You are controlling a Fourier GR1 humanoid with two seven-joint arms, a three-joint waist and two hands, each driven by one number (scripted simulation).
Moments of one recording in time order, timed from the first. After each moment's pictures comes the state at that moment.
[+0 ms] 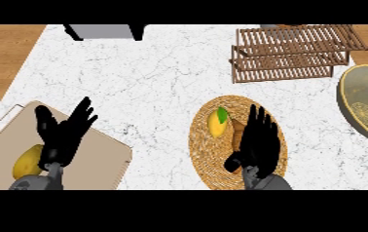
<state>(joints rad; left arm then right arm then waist) -0.06 0.38 -0.17 -1.35 0.38 0.18 0.22 -0.13 -0.02 0.45 -1.57 1.13 0.04 1.12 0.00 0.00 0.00</state>
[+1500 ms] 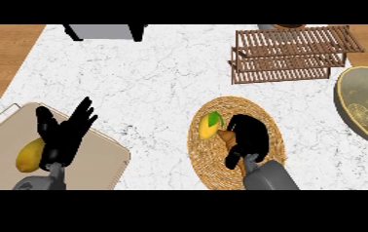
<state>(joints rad) -0.05 0.30 -0.07 -1.36 0.28 0.11 0.24 -0.22 -0.06 0.40 -1.31 0.98 0.02 0.77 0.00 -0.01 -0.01</state>
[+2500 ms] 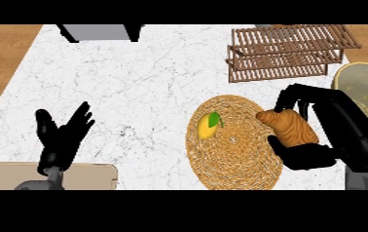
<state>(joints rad) -0.02 0.29 -0.06 -1.36 0.26 0.11 0.27 -0.21 -0.32 0.13 -2.04 0.54 0.30 0.44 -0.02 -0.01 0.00</state>
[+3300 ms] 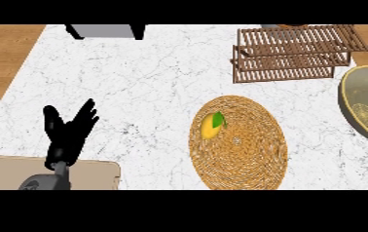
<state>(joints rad) -0.06 0.26 -0.04 -1.31 0.23 0.09 0.25 -0.75 -0.54 -0.28 -1.87 0.24 0.48 0.78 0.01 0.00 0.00</state>
